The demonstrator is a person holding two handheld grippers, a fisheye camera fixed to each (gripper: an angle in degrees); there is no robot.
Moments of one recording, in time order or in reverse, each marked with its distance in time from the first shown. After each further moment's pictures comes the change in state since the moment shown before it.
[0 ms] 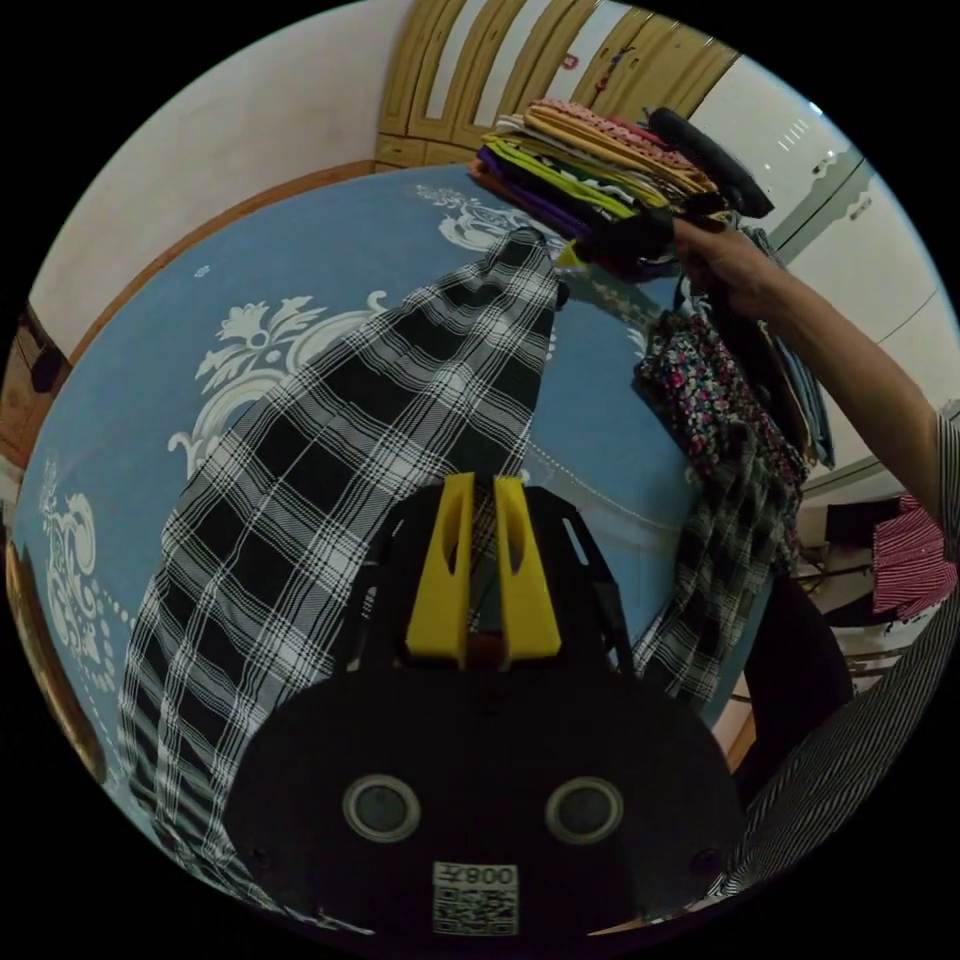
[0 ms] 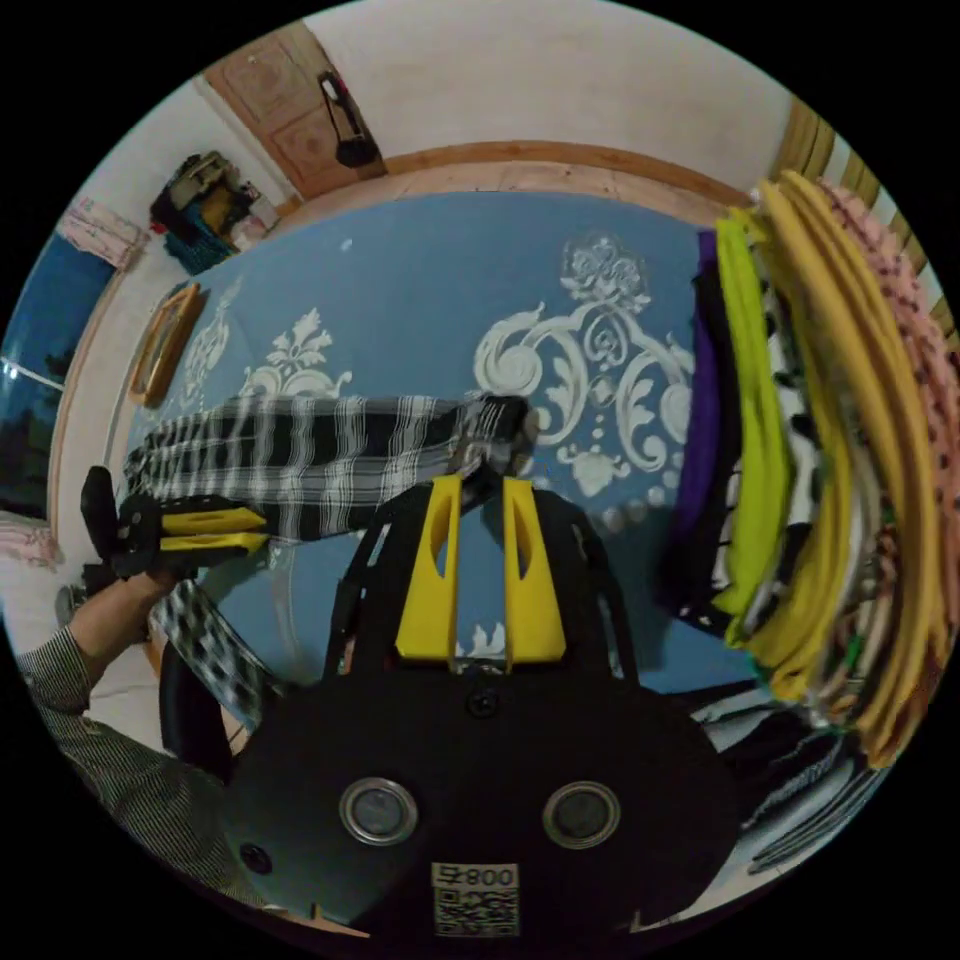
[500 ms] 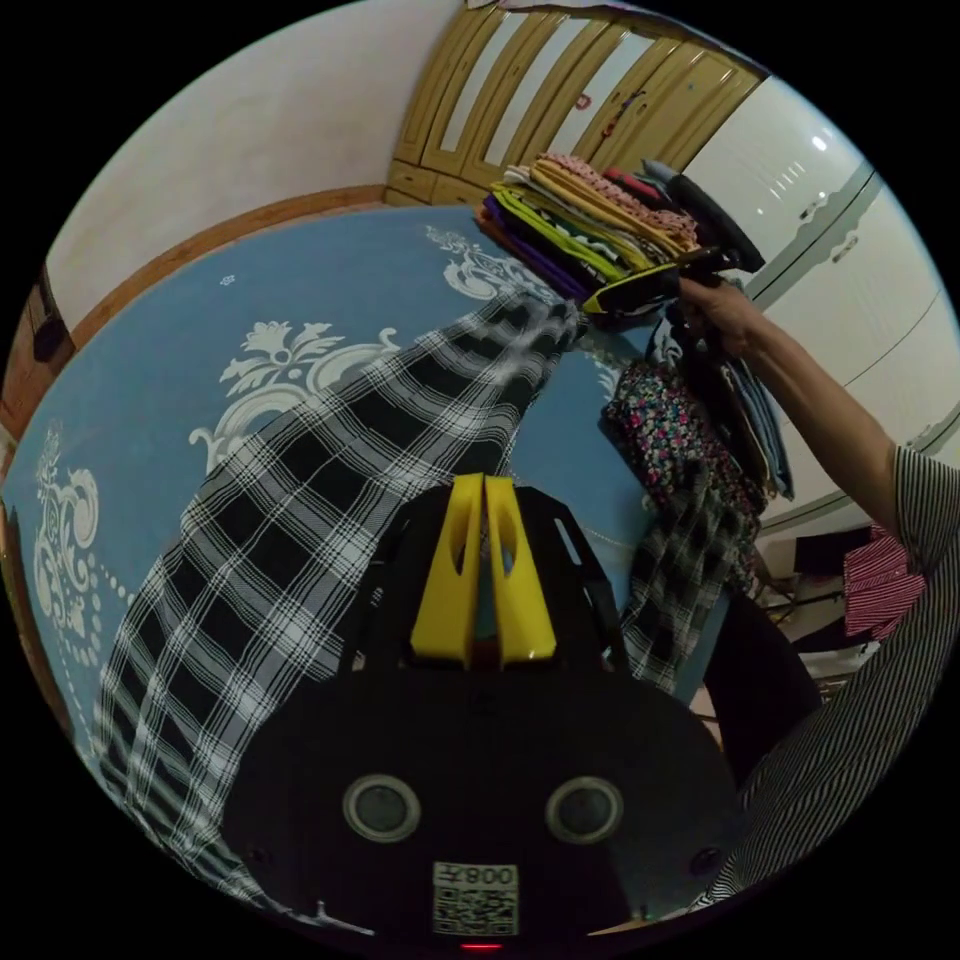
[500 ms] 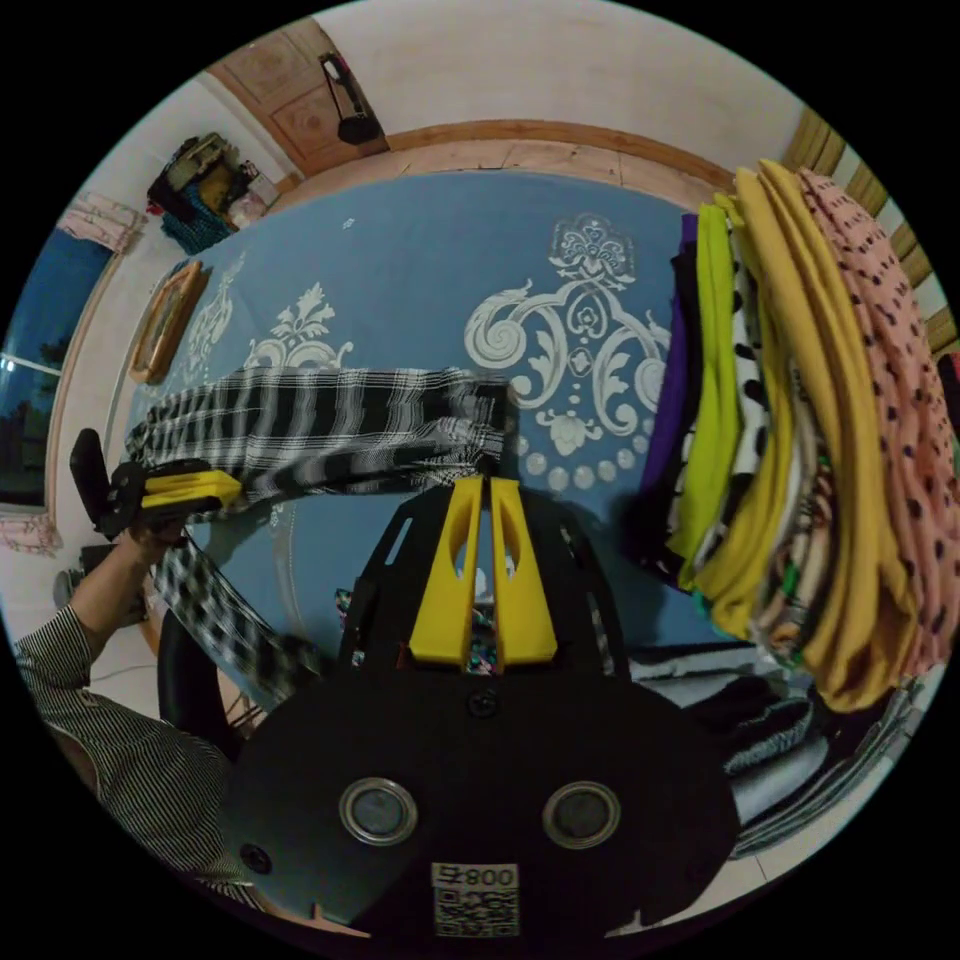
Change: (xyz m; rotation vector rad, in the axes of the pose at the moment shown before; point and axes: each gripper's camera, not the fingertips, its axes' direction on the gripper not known) left arm -0.032 0.057 -0.057 0.123 0.108 -0.056; right arm -0.051 0.011 -0.008 -0.043 0.067 -0.032
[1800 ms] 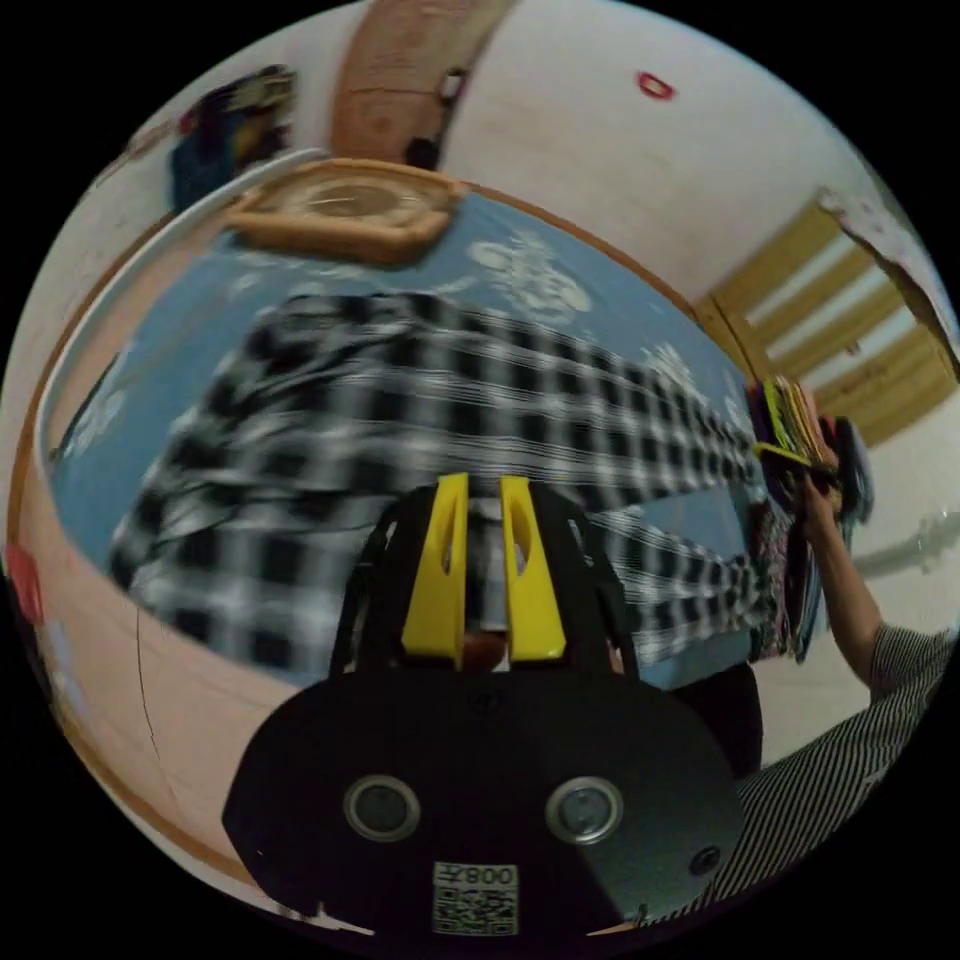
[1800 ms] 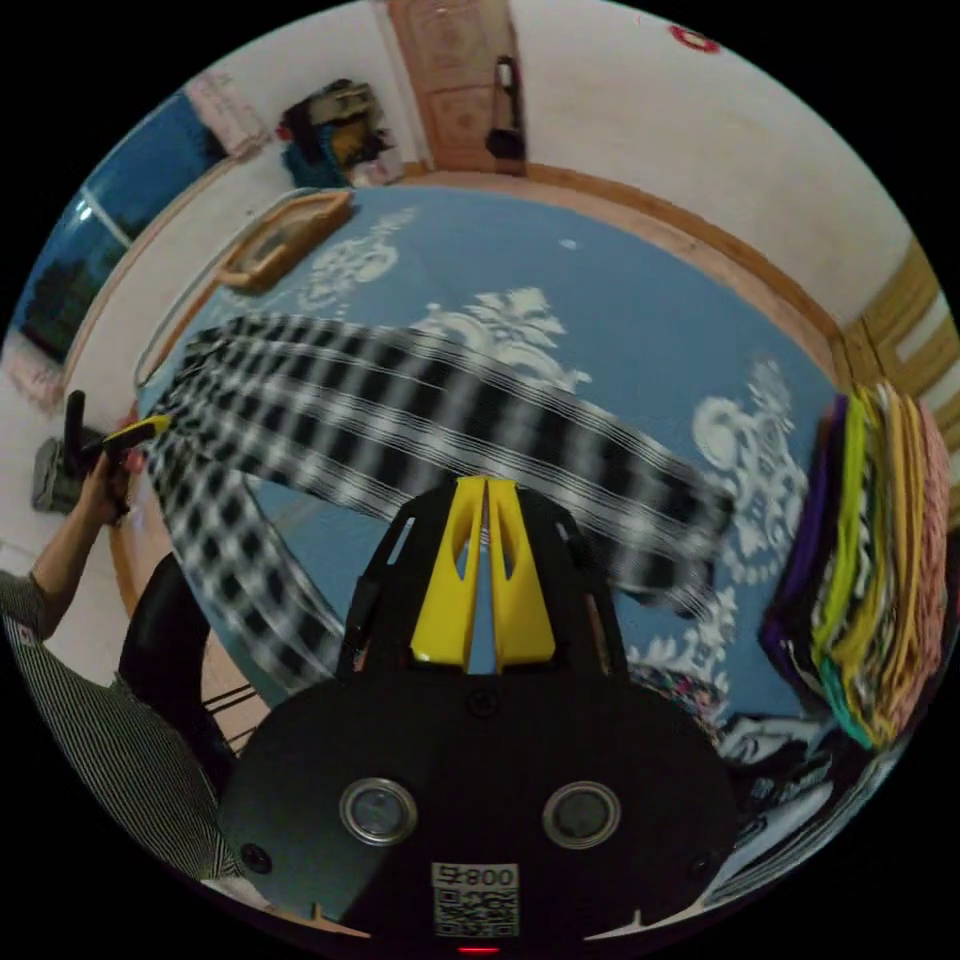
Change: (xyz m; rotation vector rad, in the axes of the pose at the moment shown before) left arm -0.266 0.565 -0.451 0.234 -0.367 -0.901; right arm -0.570 0.003 0.051 0.121 -0.055 -0.347
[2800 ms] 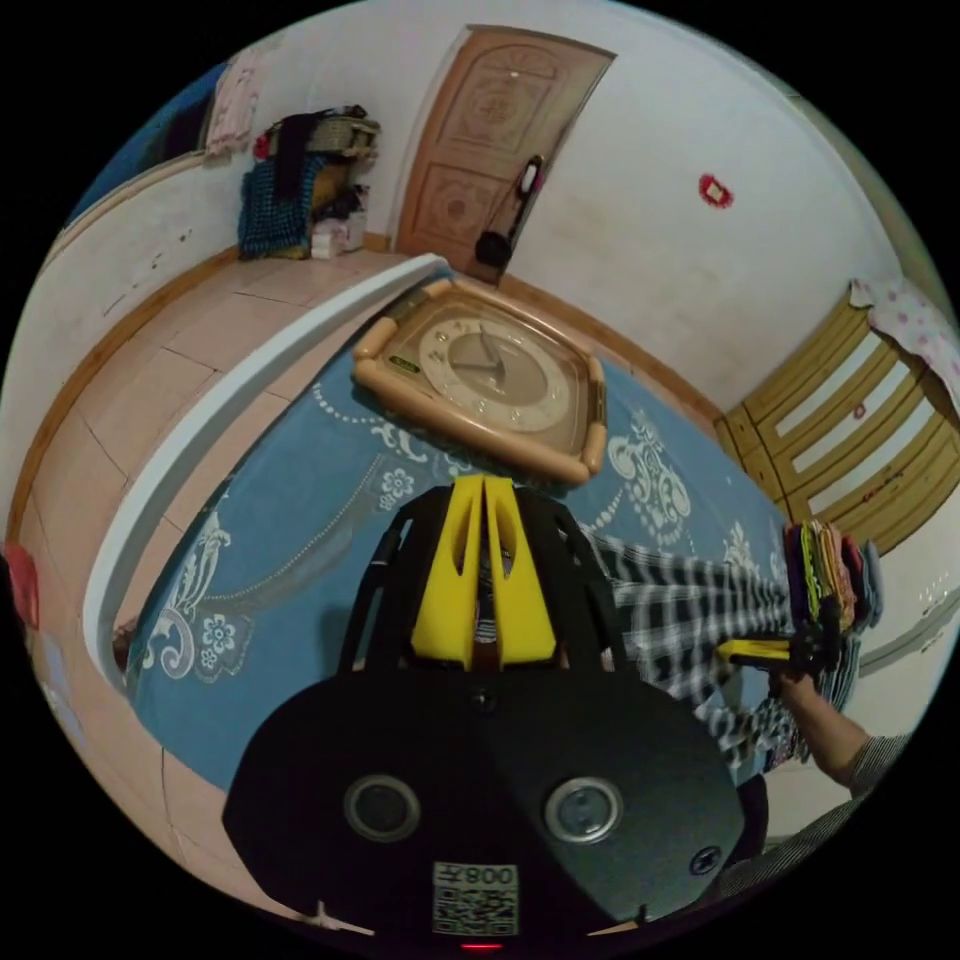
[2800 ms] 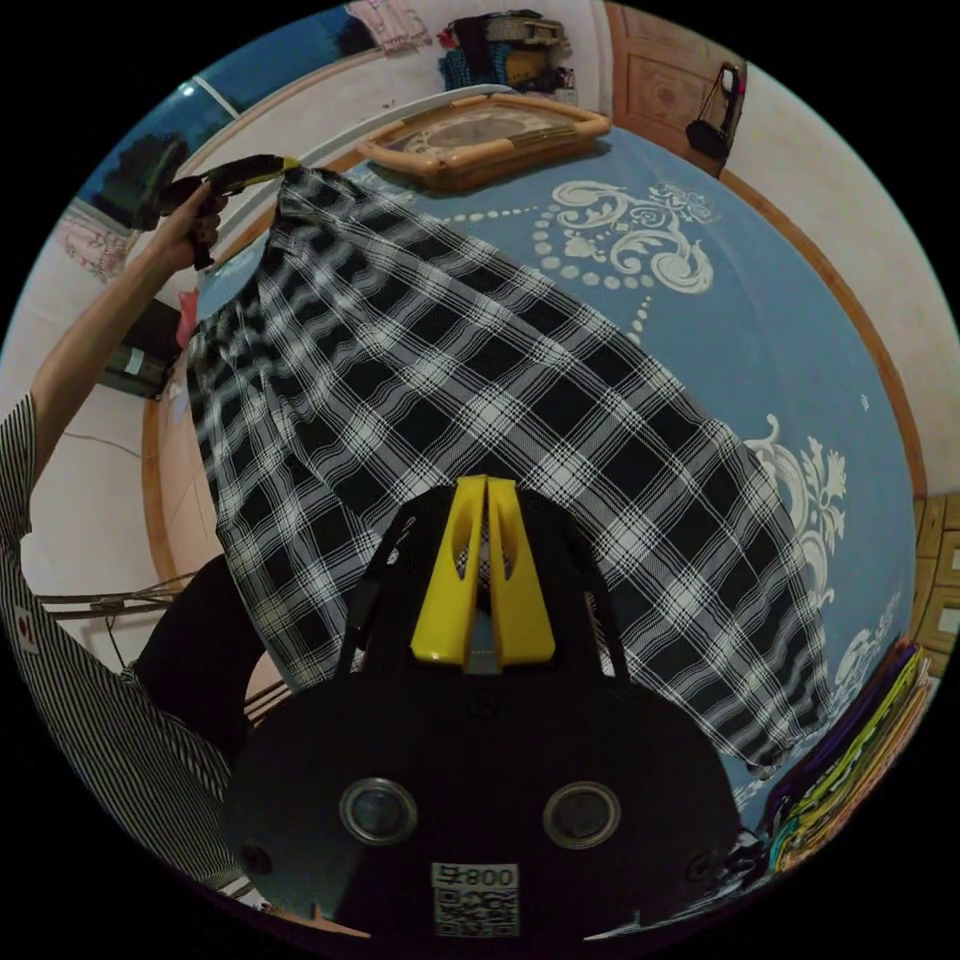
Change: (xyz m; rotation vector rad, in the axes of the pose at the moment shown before) left arm -0.361 -0.159 -0.158 0.195 -0.009 -0.045; right arm -0.484 -0.174 0.145 -0.165 -0.075 -0.293
